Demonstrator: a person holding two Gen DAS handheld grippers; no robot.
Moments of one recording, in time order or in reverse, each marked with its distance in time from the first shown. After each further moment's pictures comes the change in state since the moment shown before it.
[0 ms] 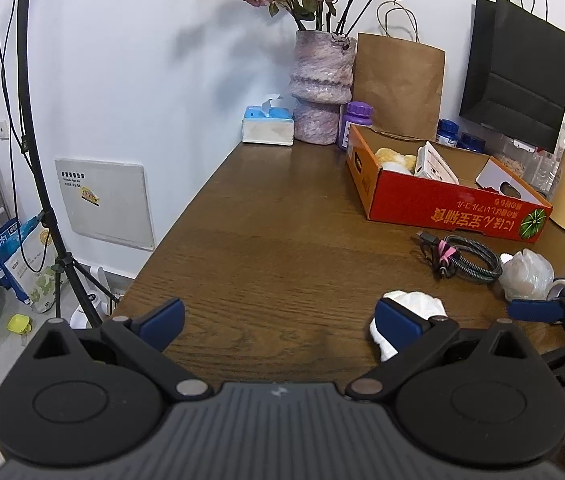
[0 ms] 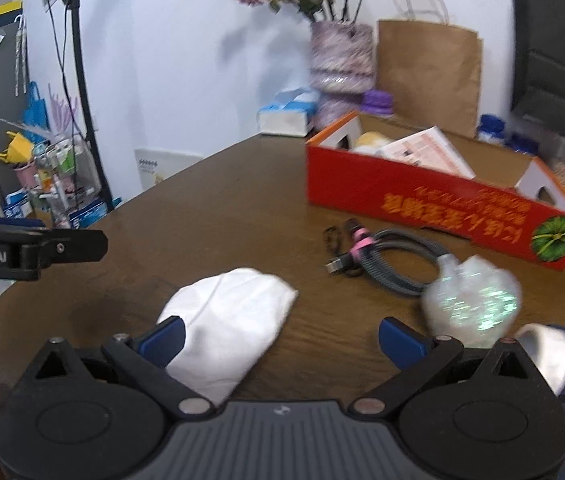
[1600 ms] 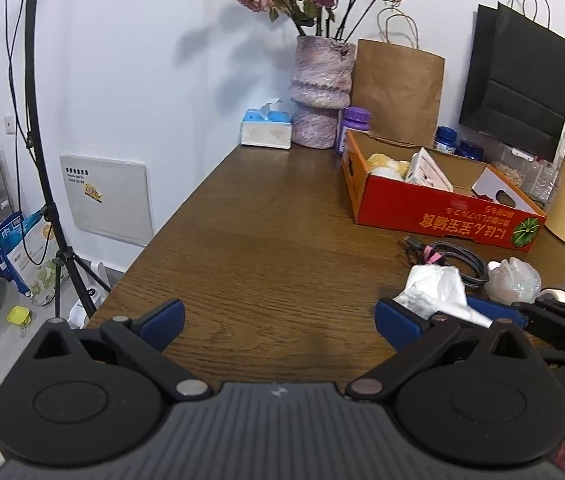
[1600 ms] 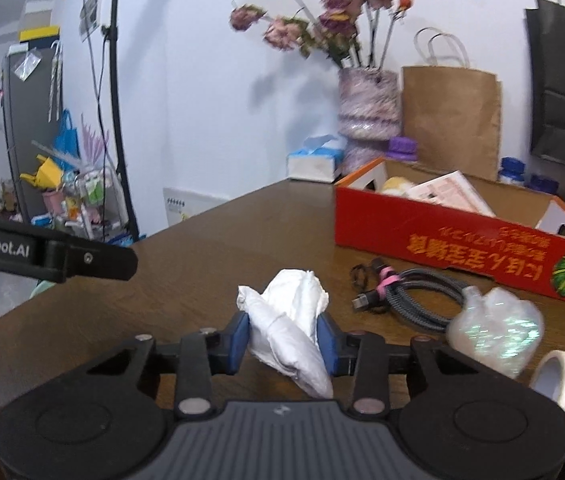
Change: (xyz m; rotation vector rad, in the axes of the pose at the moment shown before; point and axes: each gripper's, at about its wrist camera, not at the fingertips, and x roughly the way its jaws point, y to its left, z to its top) left arm -0.011 -0.020 0.000 -0.028 -0.007 0.012; right arm -0.011 -0.002 -0.013 -0.043 -0.187 0.058
